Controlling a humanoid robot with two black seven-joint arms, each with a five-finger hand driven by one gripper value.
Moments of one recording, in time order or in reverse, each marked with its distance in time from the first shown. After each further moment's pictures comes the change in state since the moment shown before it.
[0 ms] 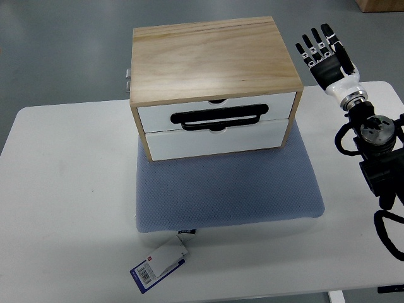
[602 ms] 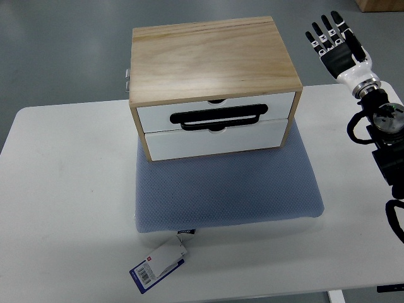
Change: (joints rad) left arm 0.000 0.000 -0.001 -0.001 0.000 0.002 0.000; right arm 0.095 -0.089 -0.087 -0.003 -0.014 -0.003 -0.009
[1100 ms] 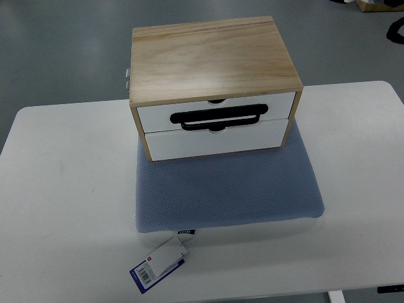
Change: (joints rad) left arm -0.001 0.000 0.001 -0.011 0.003 -0.007 0.000; right arm 0.642 -0.268 -1.122 0.101 -0.142 0.017 -0.157
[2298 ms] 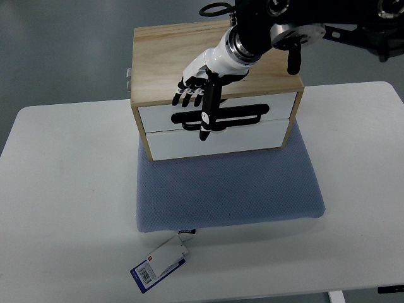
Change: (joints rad) left arm 0.000 0.000 -0.002 0.013 -0.003 0.001 0.000; right arm 0.437 0.190 -0.525 0.669 0.017 -0.056 -0.331
